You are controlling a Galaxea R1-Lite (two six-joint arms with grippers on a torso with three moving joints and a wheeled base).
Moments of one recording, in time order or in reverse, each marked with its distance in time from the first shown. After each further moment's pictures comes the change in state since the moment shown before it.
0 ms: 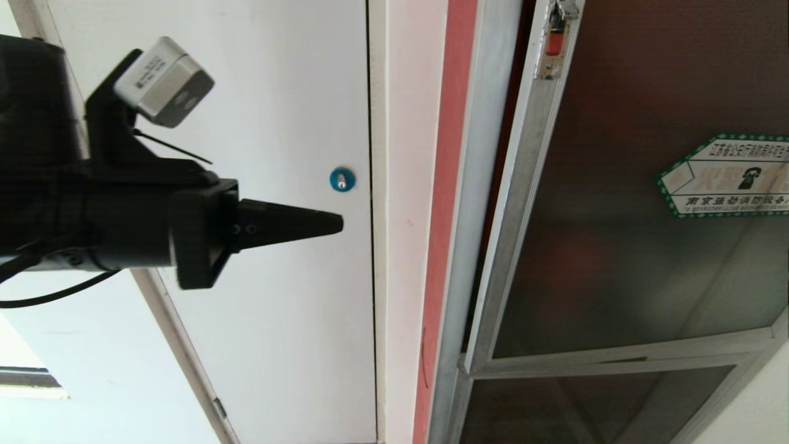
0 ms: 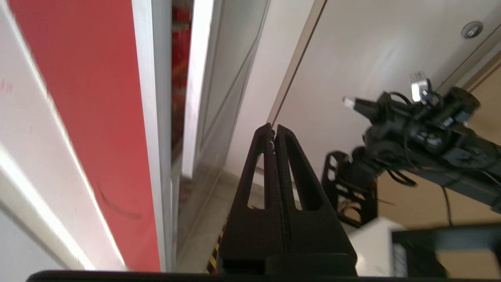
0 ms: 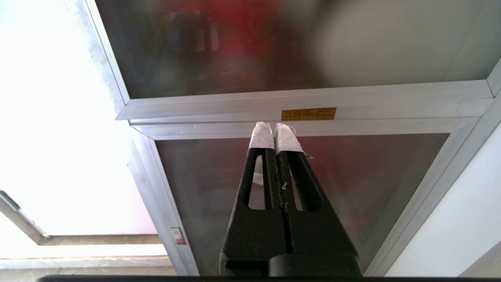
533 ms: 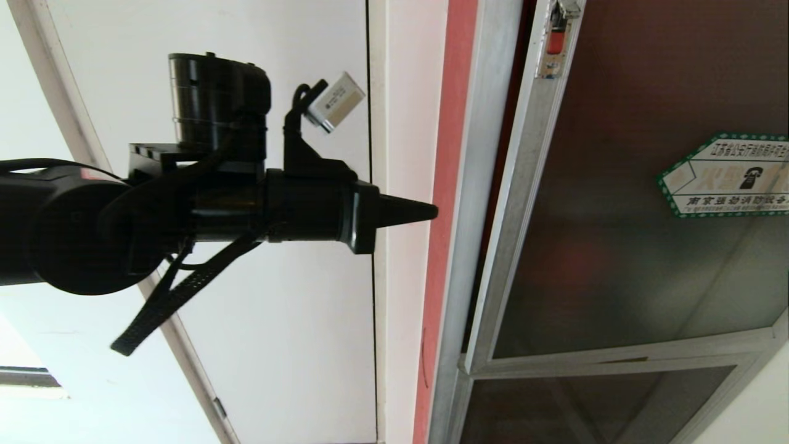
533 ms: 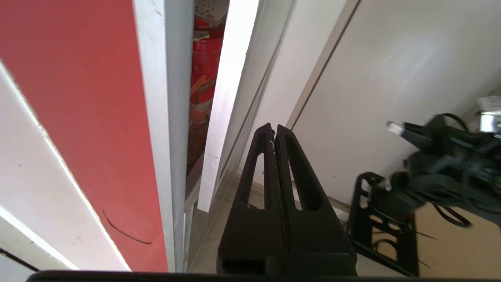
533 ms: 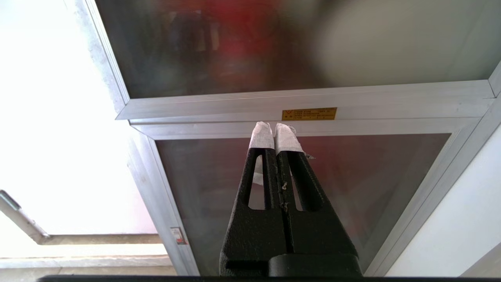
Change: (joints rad) left arm -0.183 0.292 -0.219 -0.061 0.217 -0.006; right arm 0.000 0.000 0.000 0.000 0.000 0.000
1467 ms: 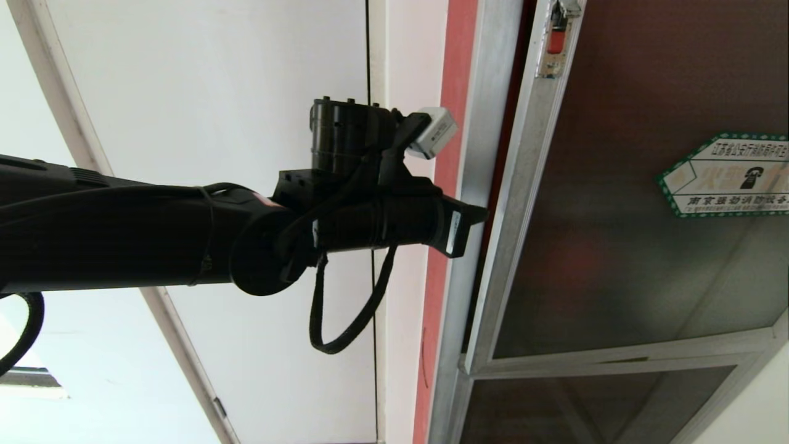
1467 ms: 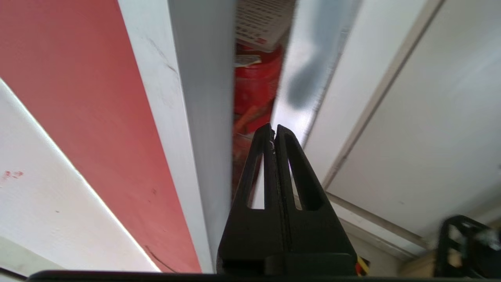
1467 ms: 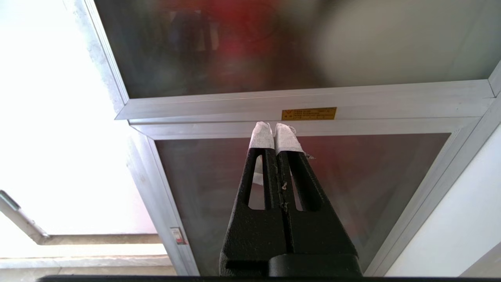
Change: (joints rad) left arm -0.130 0.243 -0.202 -0.076 0.292 0.081; right arm 0.000 0.000 0.000 0.000 0.000 0.000
